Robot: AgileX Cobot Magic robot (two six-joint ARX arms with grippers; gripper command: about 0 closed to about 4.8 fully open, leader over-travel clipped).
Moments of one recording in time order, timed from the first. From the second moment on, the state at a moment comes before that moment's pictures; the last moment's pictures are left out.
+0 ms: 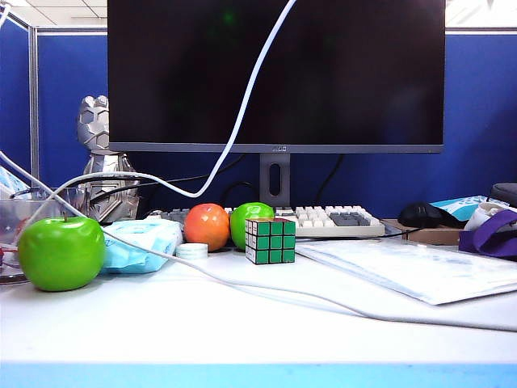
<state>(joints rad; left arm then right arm) -0.84 1.94 2.64 -0.64 1.06 0.06 0.28 0.83 1.43 -0.35 -0.76 0.21</state>
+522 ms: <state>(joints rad) -0.82 1.93 2.63 -0.38 1.05 -0.15 0.29 0.83 1.44 -0.39 -0.79 0.11</state>
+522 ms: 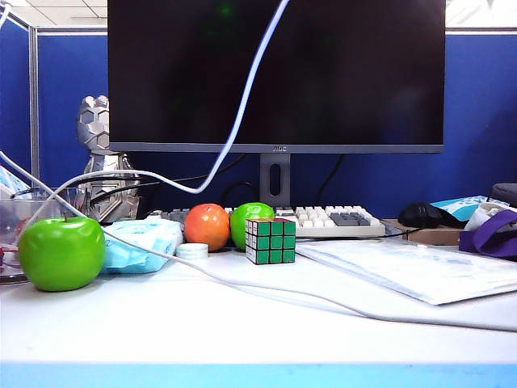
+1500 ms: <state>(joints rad) -0.83 1.94 2.63 -0.39 1.17 -0.26 0.29 0.88 1.44 -0.30 -0.82 0.16</state>
